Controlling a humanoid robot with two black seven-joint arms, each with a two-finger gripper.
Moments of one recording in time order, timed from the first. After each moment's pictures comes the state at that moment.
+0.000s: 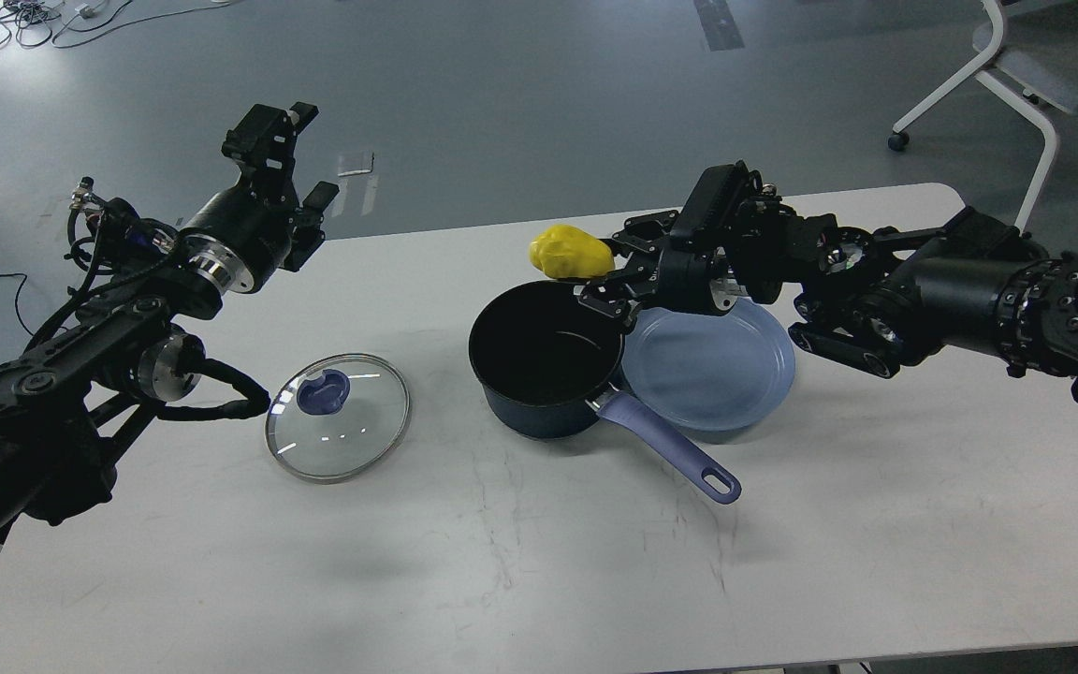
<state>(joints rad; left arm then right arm) -0.89 0.54 -0.45 -0.99 0.35 -0.03 -0.31 1.29 -0.03 -0.64 0.58 -1.22 -0.38 0.49</state>
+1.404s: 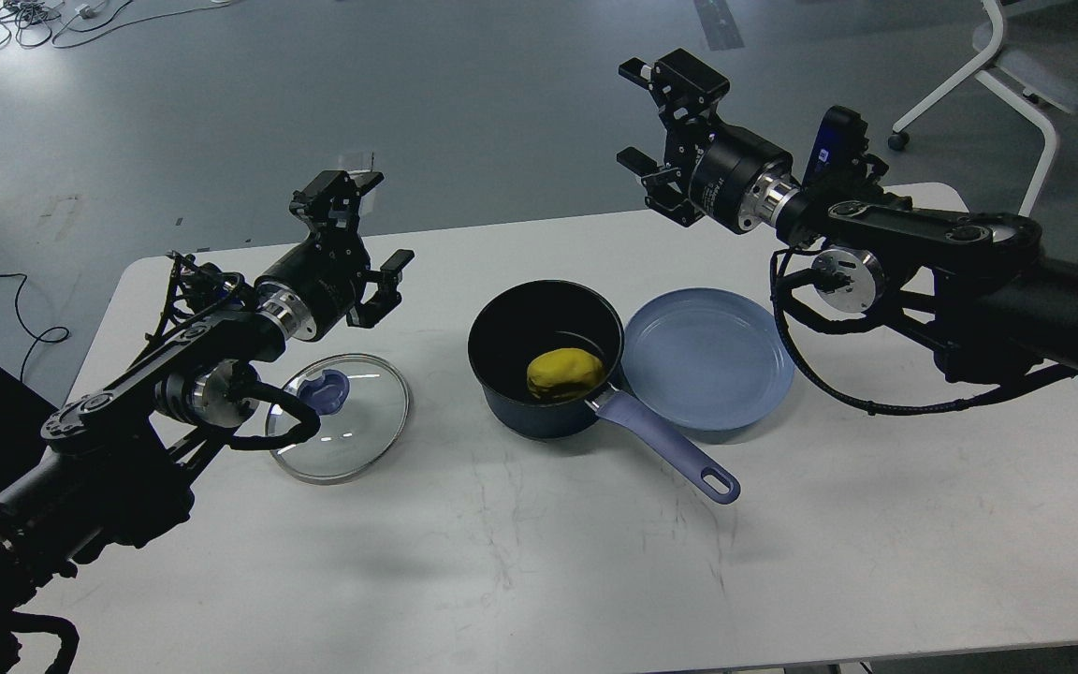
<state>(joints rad) -0.80 0.38 -0.51 -0.87 0.12 -0.21 -0.14 1.12 -0.26 0.05 0.80 0.08 0.15 0.39</state>
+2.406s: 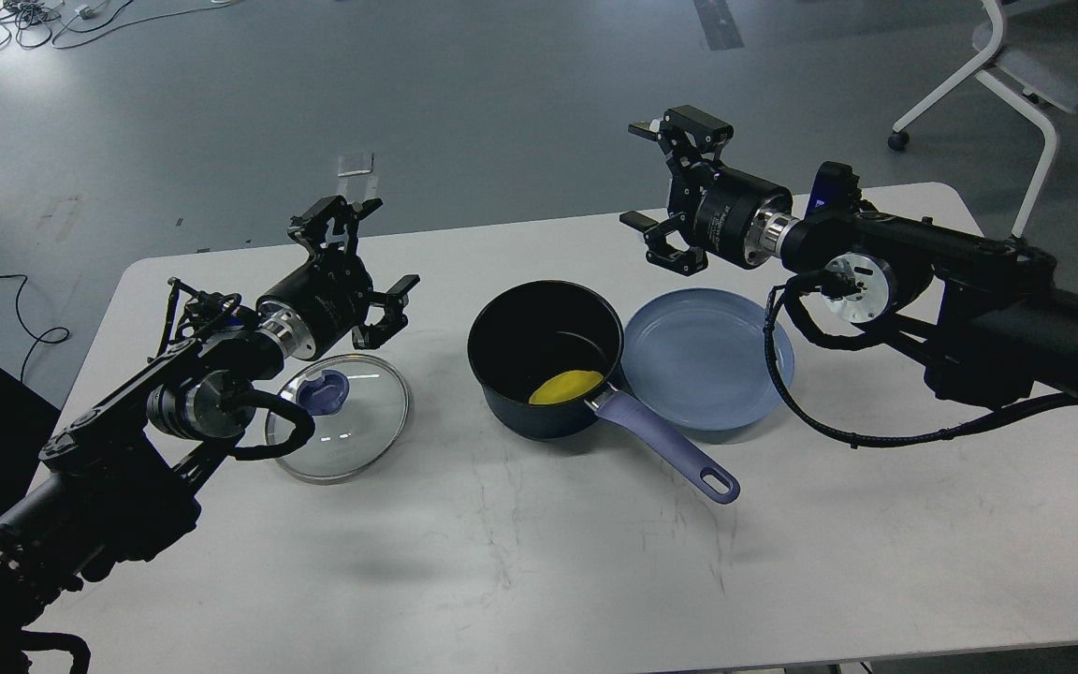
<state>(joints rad) -0.75 0.38 -0.59 -0.88 0.08 -0.24 -0.10 1.05 -0.26 0.19 0.81 0.11 0.24 0.19</state>
